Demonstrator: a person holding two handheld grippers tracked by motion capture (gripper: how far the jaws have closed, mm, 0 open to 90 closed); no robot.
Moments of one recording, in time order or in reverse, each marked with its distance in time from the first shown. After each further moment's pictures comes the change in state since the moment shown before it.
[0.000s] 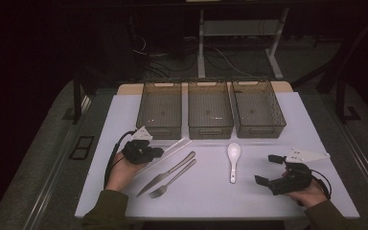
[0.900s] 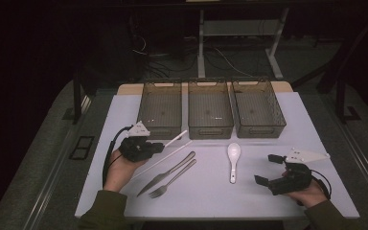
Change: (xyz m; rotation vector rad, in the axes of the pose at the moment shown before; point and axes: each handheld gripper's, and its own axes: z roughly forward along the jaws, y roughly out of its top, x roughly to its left) left arm -0.013 0.020 -0.026 -0.088 0.007 -0.008; right arm 0.001 0.000 0.000 -0.006 -0.005 -0.007
